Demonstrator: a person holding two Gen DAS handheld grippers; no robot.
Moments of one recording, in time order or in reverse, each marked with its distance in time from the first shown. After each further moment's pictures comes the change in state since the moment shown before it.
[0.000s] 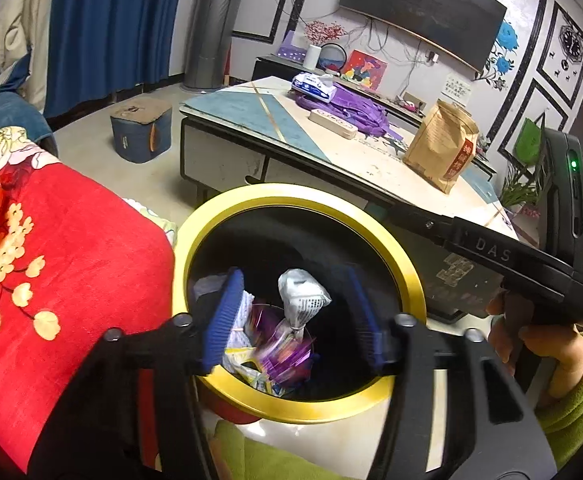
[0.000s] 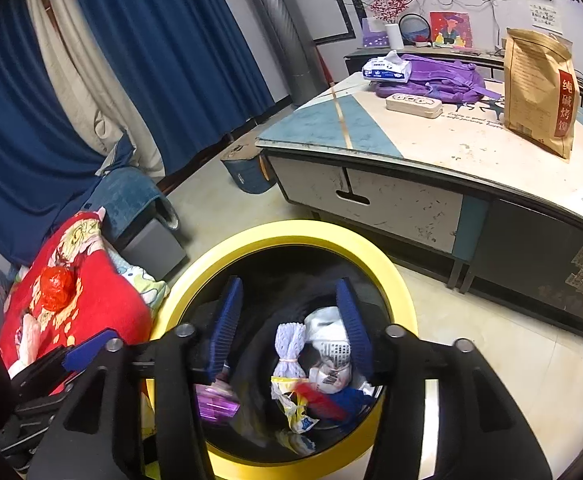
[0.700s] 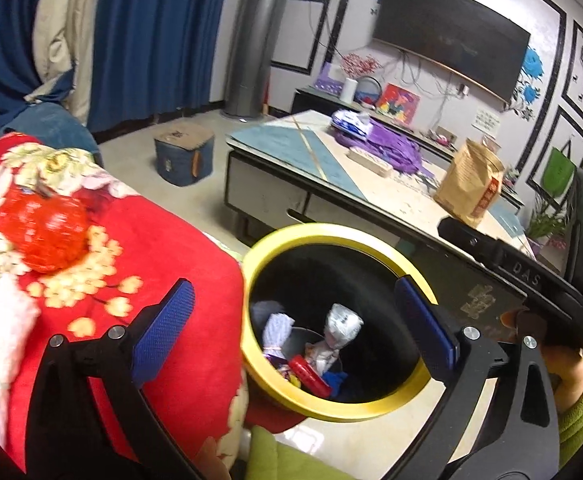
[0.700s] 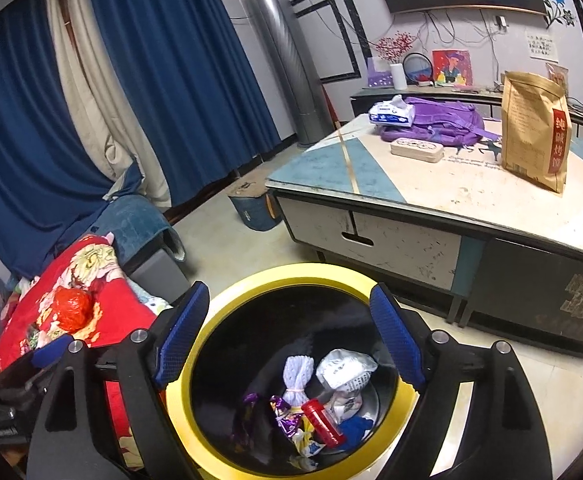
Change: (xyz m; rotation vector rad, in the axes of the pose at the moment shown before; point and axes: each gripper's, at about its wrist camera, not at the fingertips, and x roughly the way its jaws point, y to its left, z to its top) left arm -0.060 0.023 0.008 -0.054 -0.124 0.138; right arm -0.034 0.022 0.007 -0.041 -0.147 0.010
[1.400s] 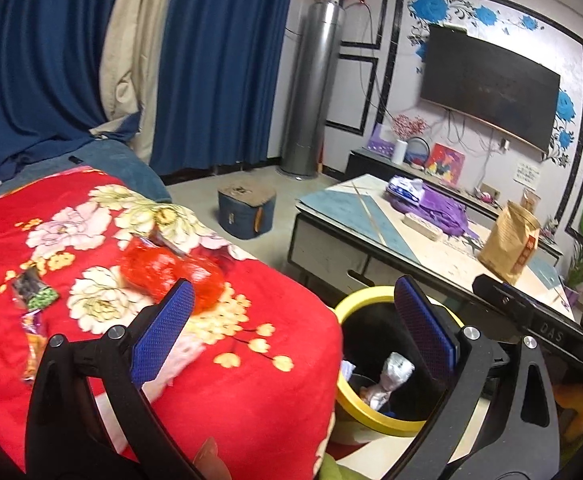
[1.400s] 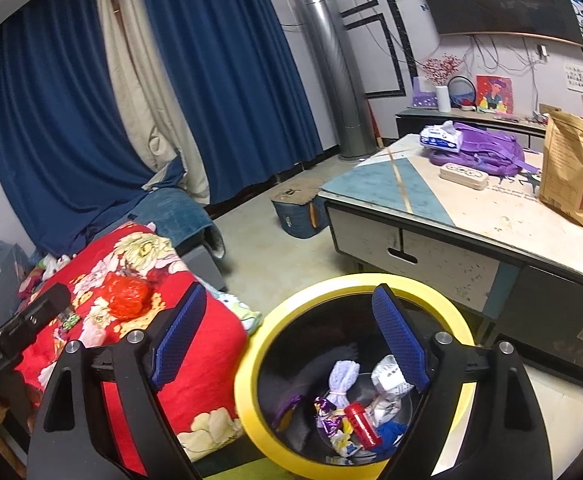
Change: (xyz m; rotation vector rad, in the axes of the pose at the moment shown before) left arm -0.082 0.051 0.016 -0.049 -0.214 0.183; right arm -0.023 0.075 -0.003 -0.111 -0.031 0.110
